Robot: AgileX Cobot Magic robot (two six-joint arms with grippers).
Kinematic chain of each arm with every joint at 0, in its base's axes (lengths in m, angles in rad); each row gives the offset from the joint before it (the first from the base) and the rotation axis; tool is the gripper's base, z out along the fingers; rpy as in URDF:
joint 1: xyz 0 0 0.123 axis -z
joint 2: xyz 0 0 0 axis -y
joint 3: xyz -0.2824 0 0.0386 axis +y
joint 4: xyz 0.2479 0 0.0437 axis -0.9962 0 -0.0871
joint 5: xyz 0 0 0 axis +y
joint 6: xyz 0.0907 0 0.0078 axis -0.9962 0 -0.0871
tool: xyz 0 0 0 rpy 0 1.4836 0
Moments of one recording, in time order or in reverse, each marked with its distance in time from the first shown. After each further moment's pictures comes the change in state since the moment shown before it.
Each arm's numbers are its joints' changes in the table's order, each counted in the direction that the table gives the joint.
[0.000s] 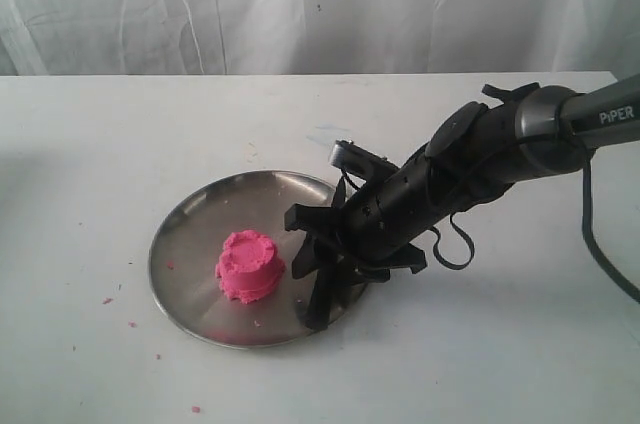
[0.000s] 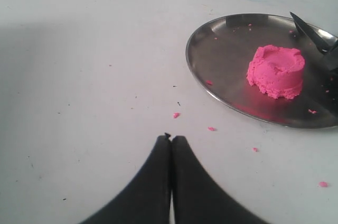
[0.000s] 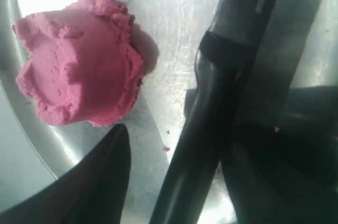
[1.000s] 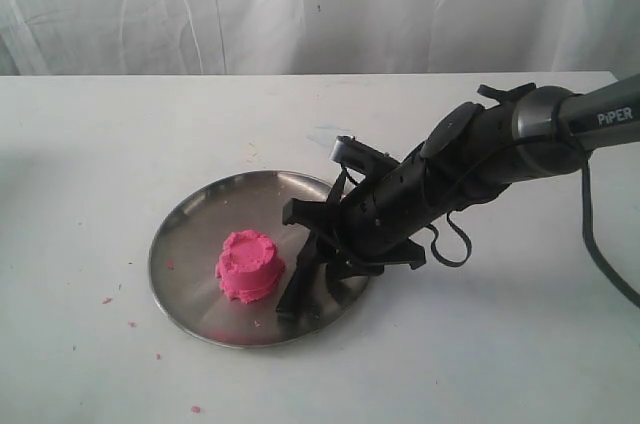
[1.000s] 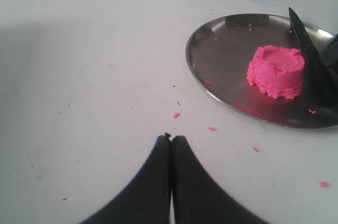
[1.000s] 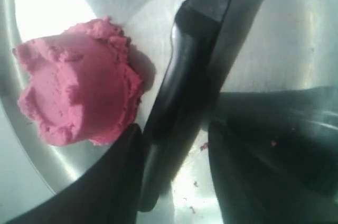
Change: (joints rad) left arm 0.000 0.000 0.000 0.000 0.000 0.000; right arm -0.011 0.011 0.000 0.006 -0.061 -0.046
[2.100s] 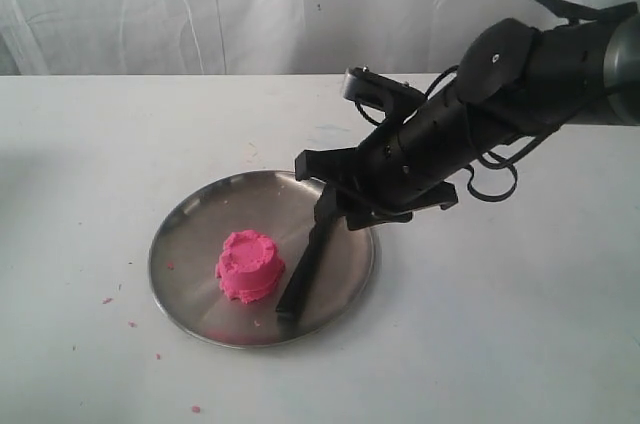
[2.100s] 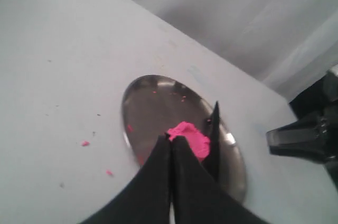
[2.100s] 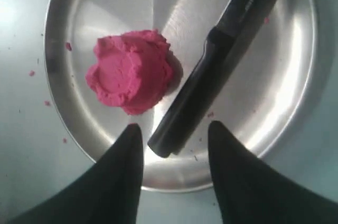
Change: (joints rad) left arm 0.000 0.000 -0.014 0.348 -0.127 0.301; right arm 0.000 0.230 -0.024 0.337 0.062 -0.225
